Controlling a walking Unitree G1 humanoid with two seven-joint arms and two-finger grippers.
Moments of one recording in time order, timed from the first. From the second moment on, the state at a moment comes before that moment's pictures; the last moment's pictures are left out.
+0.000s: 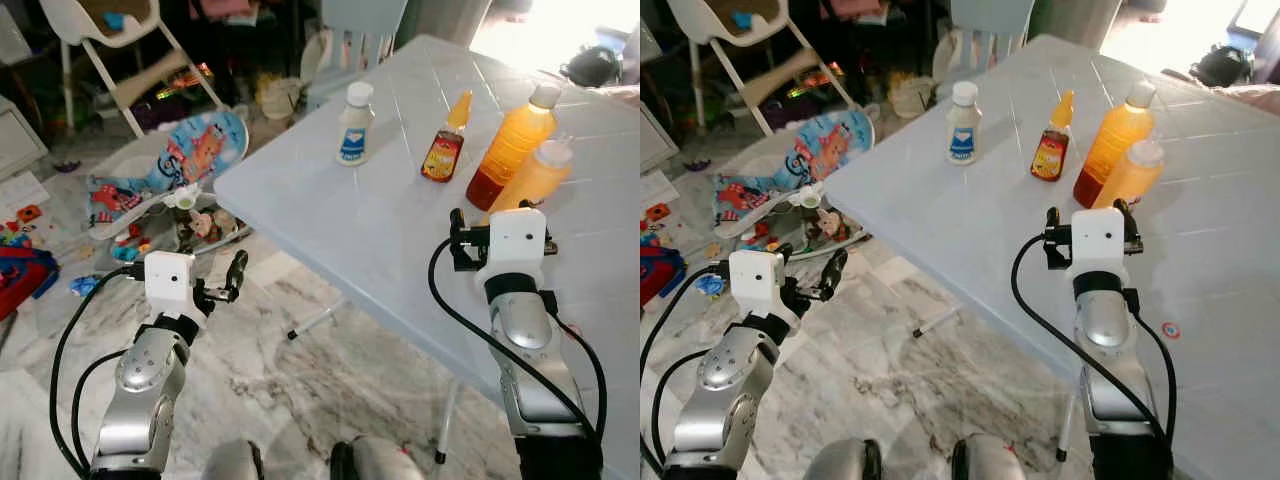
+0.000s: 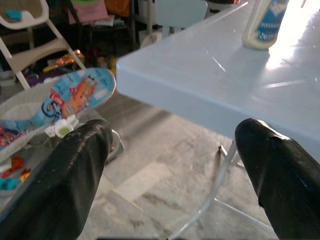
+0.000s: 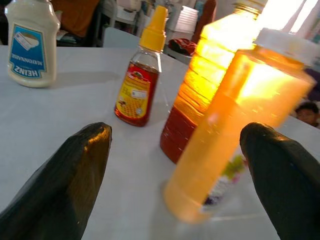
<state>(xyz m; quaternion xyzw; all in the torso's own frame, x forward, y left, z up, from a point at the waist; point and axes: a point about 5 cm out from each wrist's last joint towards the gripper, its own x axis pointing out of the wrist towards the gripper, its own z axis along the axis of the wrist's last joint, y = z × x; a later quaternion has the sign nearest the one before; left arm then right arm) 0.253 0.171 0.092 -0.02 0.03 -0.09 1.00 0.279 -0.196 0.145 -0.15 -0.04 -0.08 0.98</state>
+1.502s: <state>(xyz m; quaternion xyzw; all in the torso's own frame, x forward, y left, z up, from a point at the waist) 0.261 0.174 0.101 -0.01 0.01 -0.07 1.00 0.305 -0.197 0.169 -0.14 -0.09 -0.05 0.99</state>
